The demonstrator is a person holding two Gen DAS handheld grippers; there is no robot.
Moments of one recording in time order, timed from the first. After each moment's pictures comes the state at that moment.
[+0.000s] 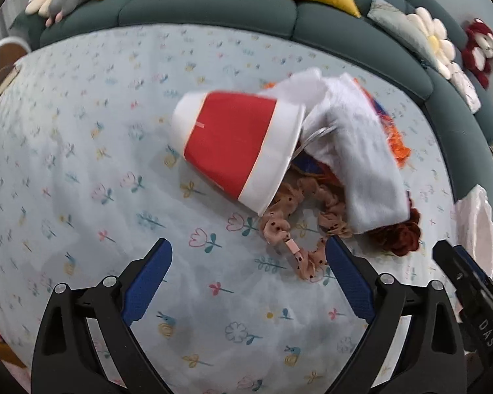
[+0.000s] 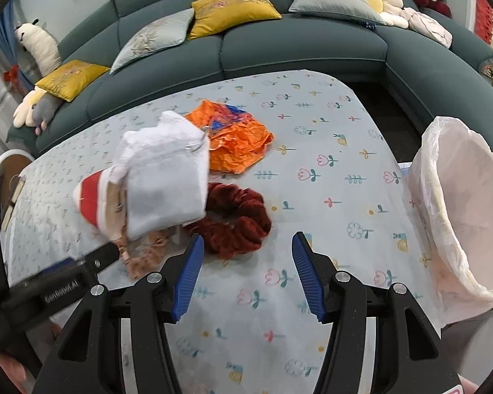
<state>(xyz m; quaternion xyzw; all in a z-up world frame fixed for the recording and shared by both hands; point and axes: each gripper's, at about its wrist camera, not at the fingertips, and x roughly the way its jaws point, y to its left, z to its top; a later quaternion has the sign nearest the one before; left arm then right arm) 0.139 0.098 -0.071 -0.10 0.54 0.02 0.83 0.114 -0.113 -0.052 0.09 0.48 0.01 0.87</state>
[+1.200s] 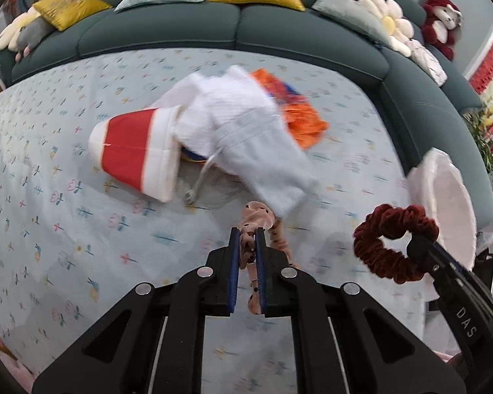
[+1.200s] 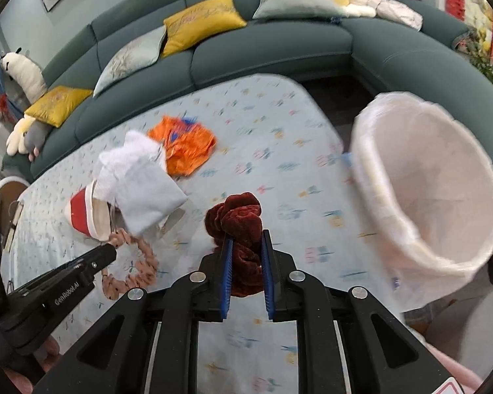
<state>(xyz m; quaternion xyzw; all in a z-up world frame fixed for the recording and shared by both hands) 0.108 0.006 -0.034 -0.06 0.52 -0.06 0.85 0.069 -0.176 -0.032 0.13 0.46 -0.02 0.88</state>
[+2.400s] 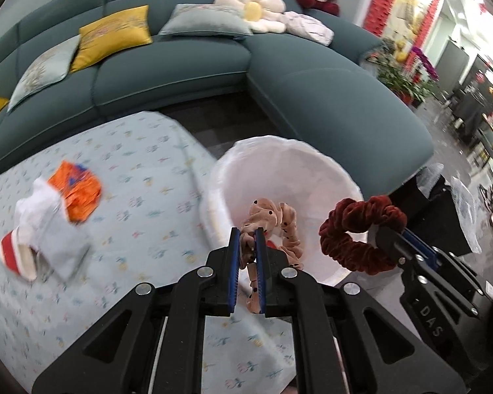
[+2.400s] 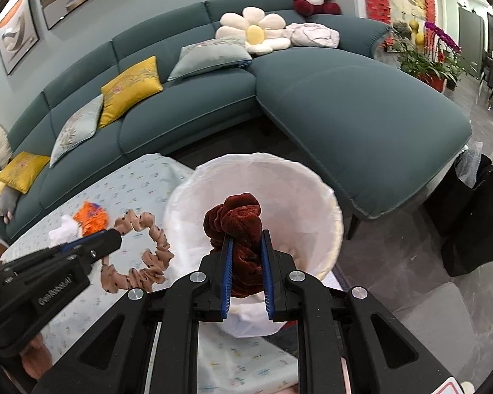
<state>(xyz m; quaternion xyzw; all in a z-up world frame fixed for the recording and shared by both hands) 0.079 -0.241 0.042 0.05 0.46 -0.25 0.85 -0.002 -0.383 0.021 0.17 0.39 -0.14 0.89</state>
